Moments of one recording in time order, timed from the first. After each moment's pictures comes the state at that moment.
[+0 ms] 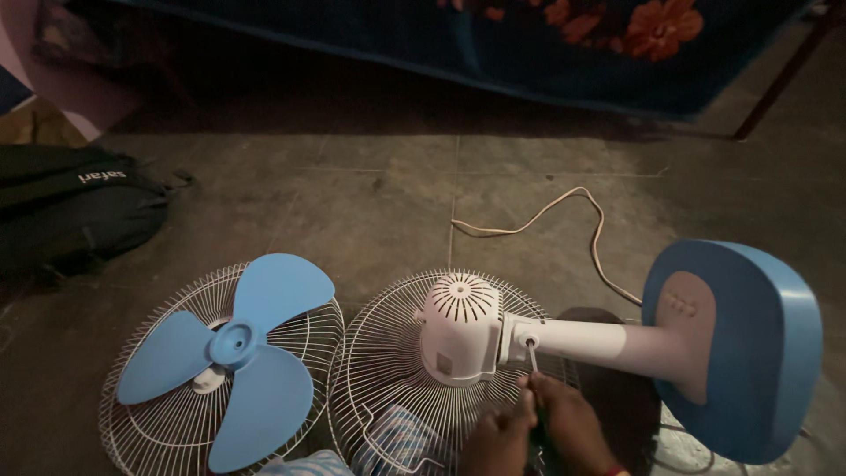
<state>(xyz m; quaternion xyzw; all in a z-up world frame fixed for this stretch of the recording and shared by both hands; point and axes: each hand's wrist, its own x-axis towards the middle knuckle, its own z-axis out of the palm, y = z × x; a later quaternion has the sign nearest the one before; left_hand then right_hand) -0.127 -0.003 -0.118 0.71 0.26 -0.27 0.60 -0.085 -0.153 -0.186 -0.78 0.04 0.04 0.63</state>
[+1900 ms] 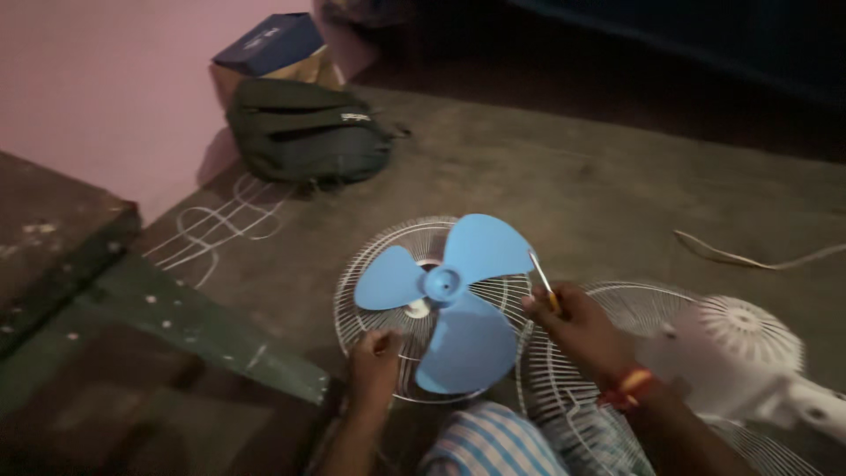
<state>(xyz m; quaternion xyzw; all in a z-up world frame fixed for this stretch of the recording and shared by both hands) -0.205 0.408 -0.132 0.73 0.32 0.29 0.53 -0.043 0.138 -0.027 -0.81 -0.19 0.15 0.53</state>
